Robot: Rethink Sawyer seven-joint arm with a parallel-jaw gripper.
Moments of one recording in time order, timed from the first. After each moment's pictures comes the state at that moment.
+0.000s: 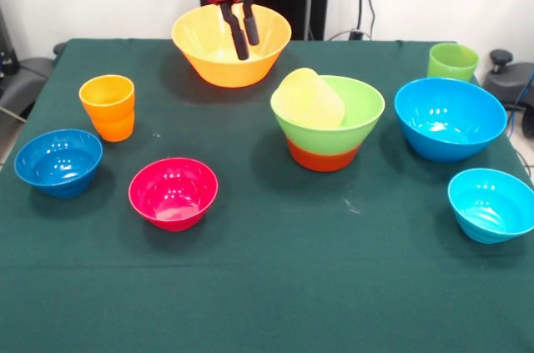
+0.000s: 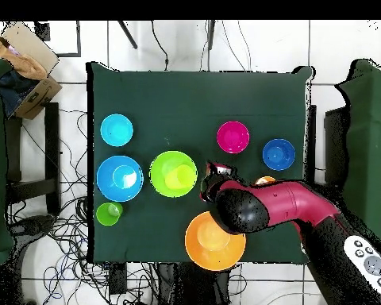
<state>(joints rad) -1.01 -0.81 0.84 2.07 -0.60 0.43 0.58</state>
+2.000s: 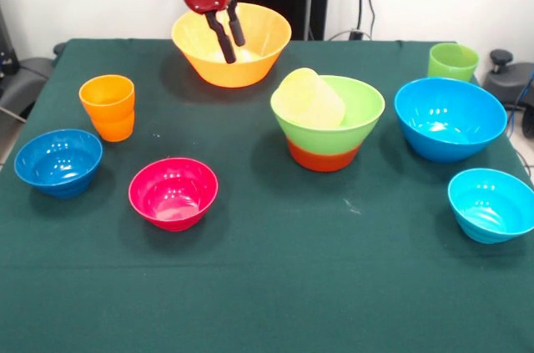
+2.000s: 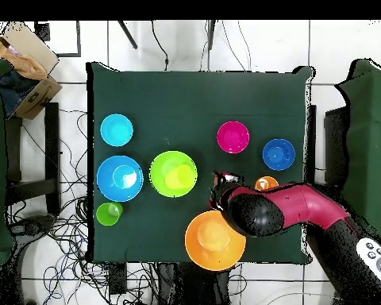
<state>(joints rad) -1.14 -0.70 0.95 2.07 -0.70 0.55 0.58</state>
